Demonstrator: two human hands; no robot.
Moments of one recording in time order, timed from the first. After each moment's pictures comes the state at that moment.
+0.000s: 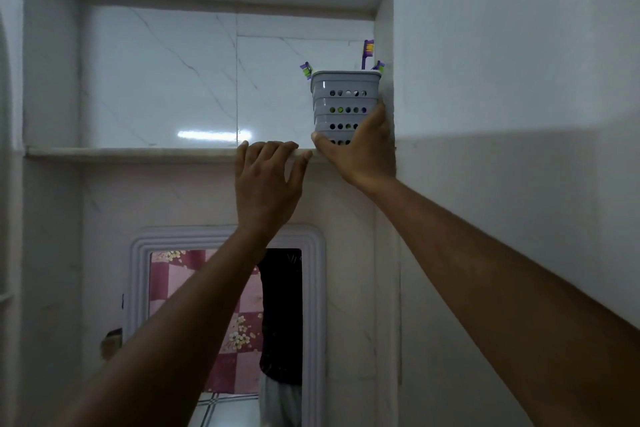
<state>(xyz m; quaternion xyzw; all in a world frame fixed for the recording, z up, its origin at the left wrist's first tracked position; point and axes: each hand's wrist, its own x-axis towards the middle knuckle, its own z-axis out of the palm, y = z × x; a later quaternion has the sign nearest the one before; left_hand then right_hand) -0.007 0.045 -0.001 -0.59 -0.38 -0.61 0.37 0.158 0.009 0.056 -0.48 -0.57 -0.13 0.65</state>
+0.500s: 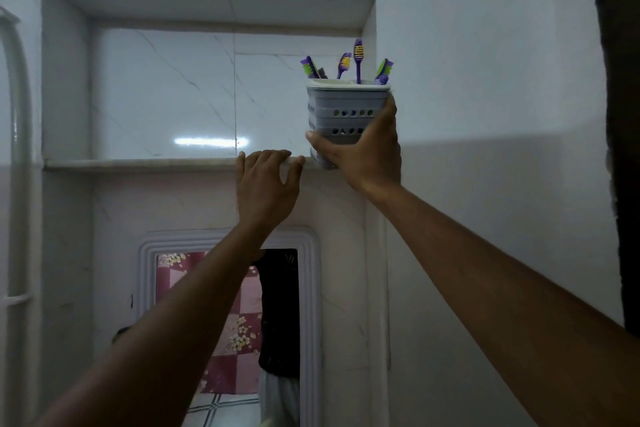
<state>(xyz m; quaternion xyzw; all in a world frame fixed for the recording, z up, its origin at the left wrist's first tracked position) -0.002 0.013 0.009 -0.64 -0.42 -0.60 0.24 0.166 -0.059 0.049 -0.40 -0.55 -0.14 0.72</state>
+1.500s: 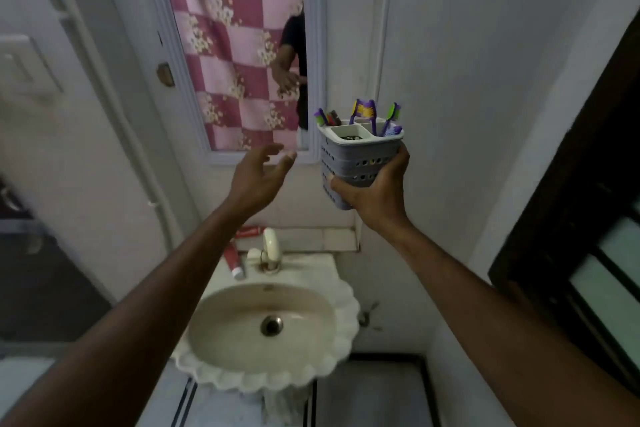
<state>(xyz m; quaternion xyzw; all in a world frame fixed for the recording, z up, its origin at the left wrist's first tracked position) -0.030 -0.204 -0.346 -0.65 -0.59 -0.45 -0.16 0.200 -0.226 -0.372 -0.51 -0.57 0.22 0.61</state>
